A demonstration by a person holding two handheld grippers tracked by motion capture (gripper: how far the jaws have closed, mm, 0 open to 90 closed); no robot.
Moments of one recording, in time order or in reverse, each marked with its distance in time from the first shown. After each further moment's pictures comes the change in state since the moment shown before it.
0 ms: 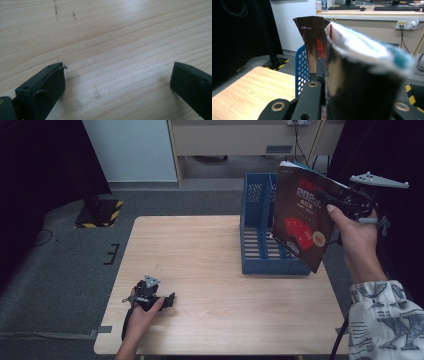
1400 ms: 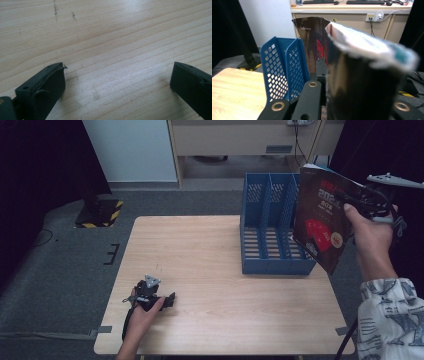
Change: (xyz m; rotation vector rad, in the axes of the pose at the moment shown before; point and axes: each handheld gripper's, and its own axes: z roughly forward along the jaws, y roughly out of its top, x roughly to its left) left arm -0.001 0.001 0.001 -0.001 0.003 -0.004; right arm -0.036 -0.004 -0.010 0.040 -0.180 0.030
